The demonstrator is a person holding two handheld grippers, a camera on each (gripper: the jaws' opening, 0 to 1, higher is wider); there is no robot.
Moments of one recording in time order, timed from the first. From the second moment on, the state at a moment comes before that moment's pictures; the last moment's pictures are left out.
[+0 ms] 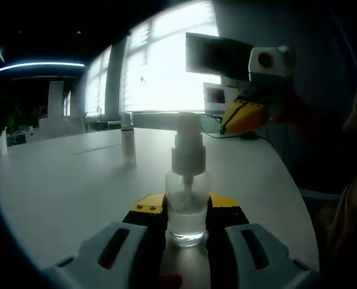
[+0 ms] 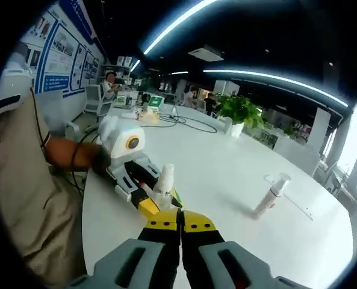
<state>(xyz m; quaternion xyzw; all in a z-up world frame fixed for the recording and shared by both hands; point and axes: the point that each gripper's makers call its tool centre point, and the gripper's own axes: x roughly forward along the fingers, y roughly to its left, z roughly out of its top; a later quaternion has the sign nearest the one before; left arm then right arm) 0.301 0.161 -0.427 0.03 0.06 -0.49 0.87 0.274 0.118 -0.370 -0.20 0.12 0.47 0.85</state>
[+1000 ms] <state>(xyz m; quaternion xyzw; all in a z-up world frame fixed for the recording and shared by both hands) 0.301 0.161 -0.427 0.04 0.05 -0.49 0.87 0.274 0.079 -0.407 -0.08 0.05 0.39 0.91</state>
